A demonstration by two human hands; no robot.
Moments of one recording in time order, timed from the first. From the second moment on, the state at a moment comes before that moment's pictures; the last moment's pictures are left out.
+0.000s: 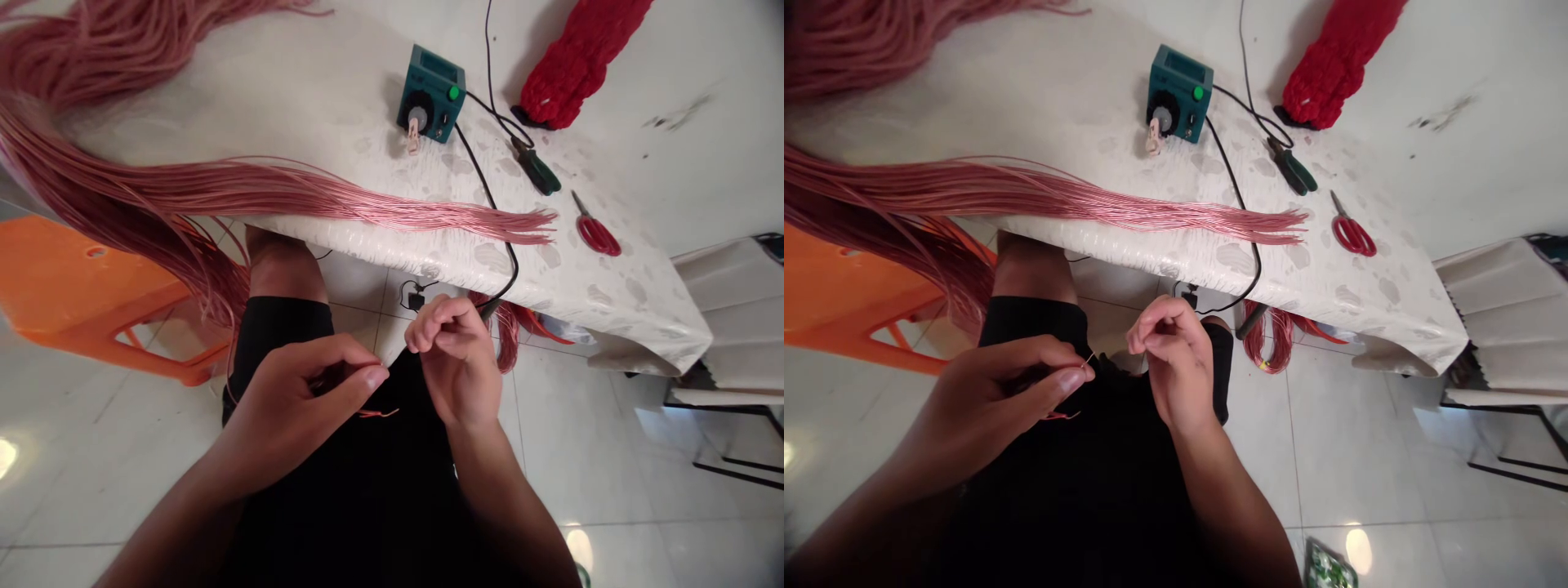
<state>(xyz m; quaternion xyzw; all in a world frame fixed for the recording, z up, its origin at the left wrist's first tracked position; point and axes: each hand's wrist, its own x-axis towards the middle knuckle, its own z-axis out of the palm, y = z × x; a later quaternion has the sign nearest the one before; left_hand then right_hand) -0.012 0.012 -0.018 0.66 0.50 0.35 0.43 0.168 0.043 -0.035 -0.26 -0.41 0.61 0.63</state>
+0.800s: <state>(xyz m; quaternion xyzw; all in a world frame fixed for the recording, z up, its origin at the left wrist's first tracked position) -0.002 0.008 -0.015 0.61 0.52 0.31 0.51 0.171 0.032 -0.043 -0.24 -0.36 0.68 0.59</state>
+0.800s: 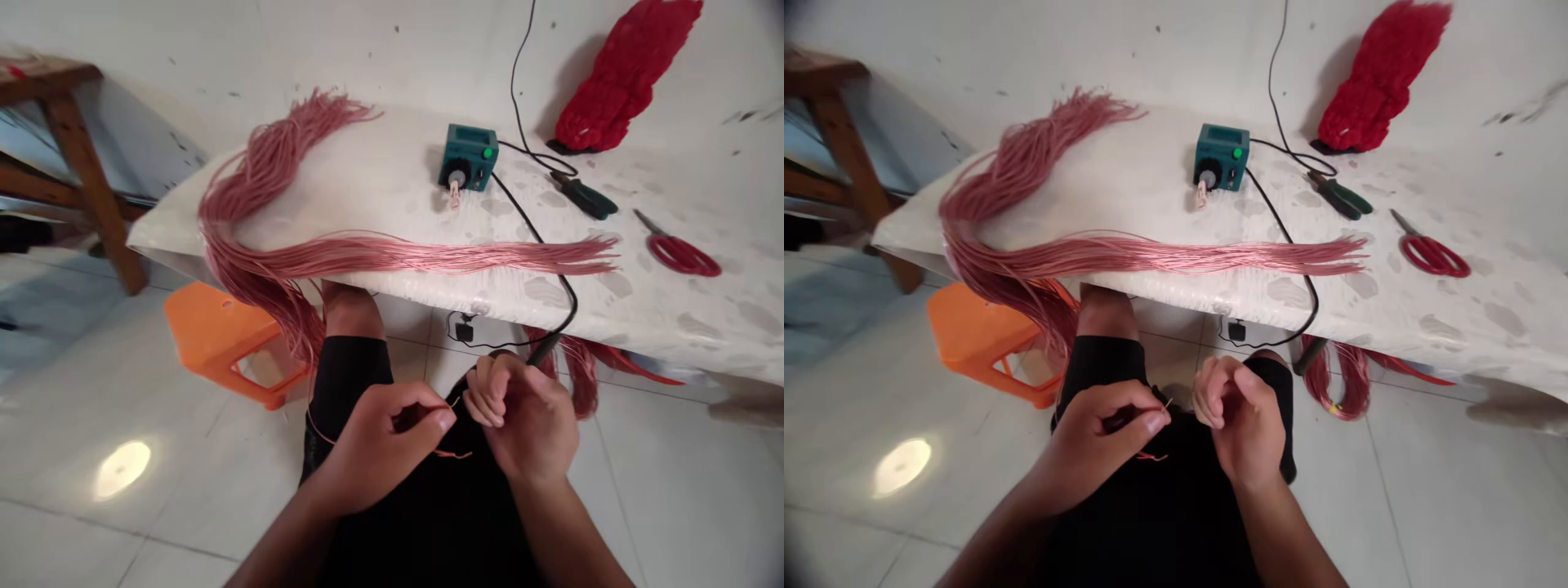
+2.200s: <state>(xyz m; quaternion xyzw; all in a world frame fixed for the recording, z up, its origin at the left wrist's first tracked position) -0.013 0.014 -0.001 0.65 0.49 0.28 0.51 0.195 0.037 -0.022 -0.29 -0.73 0.49 0.39</state>
